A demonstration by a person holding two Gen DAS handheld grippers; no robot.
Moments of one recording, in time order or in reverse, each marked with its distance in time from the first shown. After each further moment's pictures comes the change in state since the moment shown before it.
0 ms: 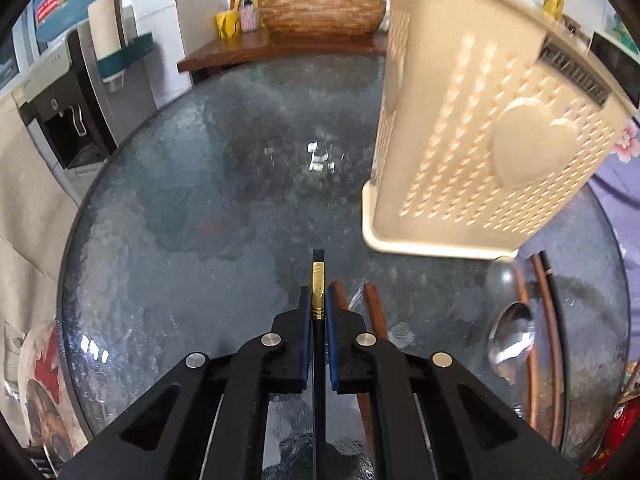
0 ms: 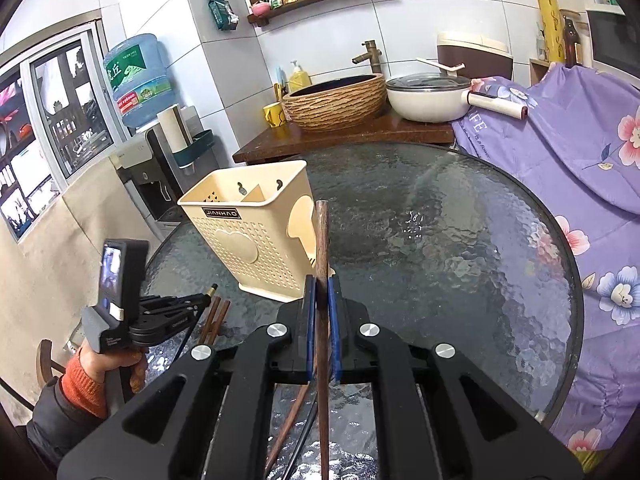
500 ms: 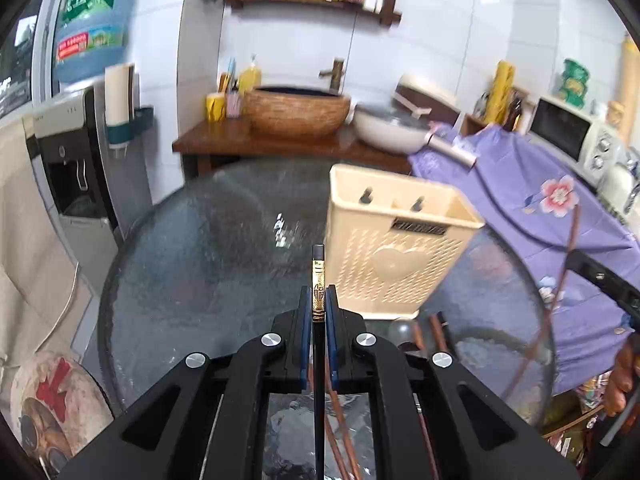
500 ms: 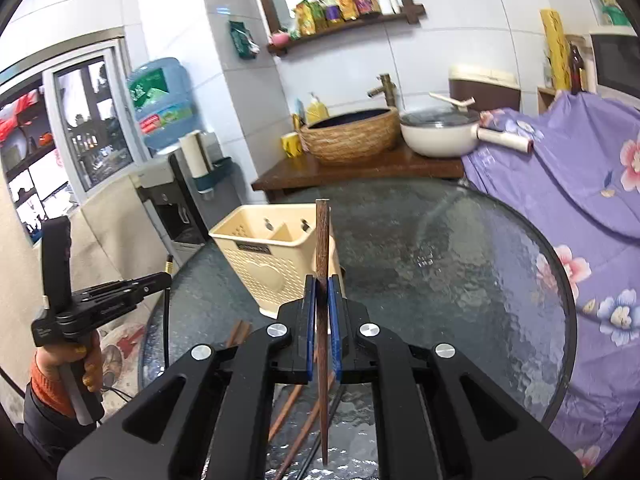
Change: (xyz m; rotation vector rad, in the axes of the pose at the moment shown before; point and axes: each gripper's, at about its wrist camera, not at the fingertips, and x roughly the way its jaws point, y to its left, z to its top) left arm -0.130 0.004 0.006 -0.016 -0.291 -0.143; right arm -0.041 0.009 0.013 -0.037 -0.112 0.058
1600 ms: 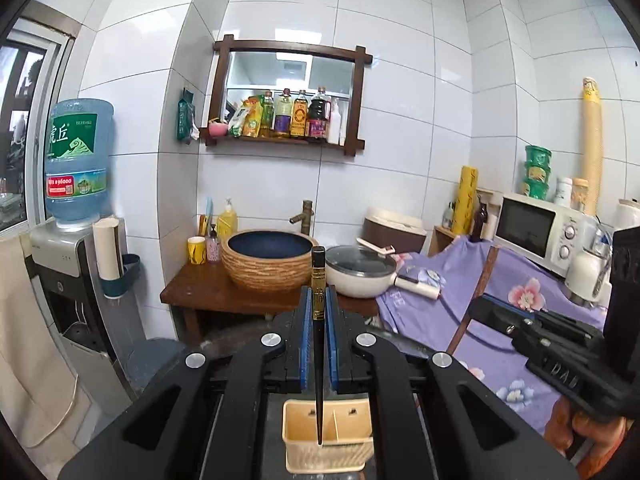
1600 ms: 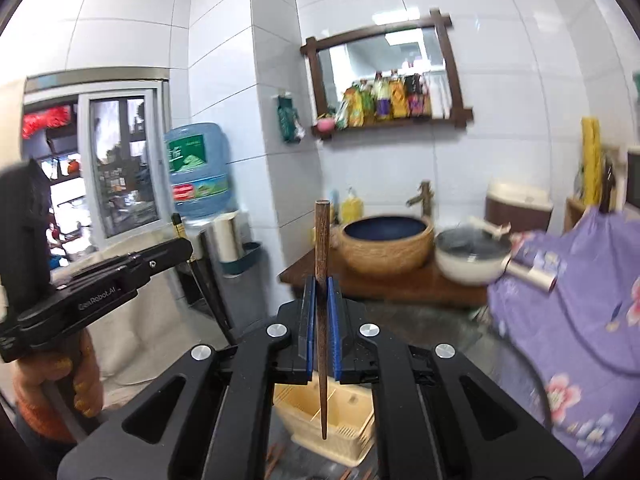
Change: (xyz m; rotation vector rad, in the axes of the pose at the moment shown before) left arm -0.096 -0.063 0.172 0.062 -0.380 -0.041; right arm -0.021 0.089 0.172 -0.157 -0.244 0.022
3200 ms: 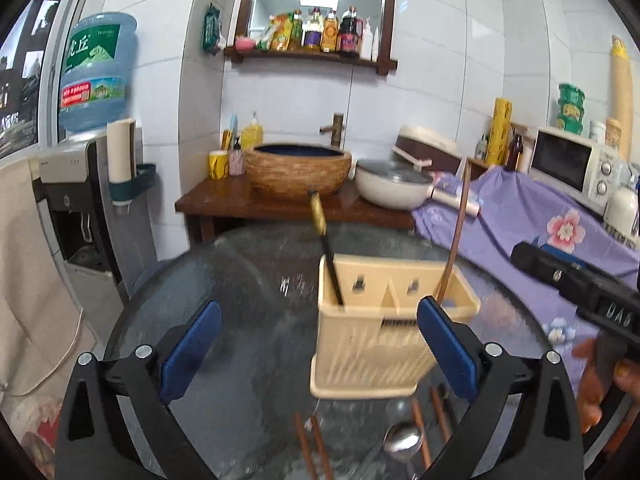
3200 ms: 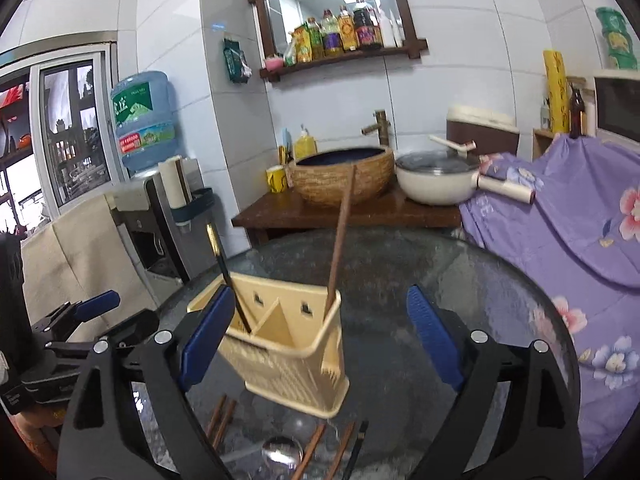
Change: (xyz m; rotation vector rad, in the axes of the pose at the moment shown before) left arm 0.049 0.041 -0.175 -0.026 0.221 0.087; right arm 0.048 -0.031 -0.147 0.109 0.166 -0.131
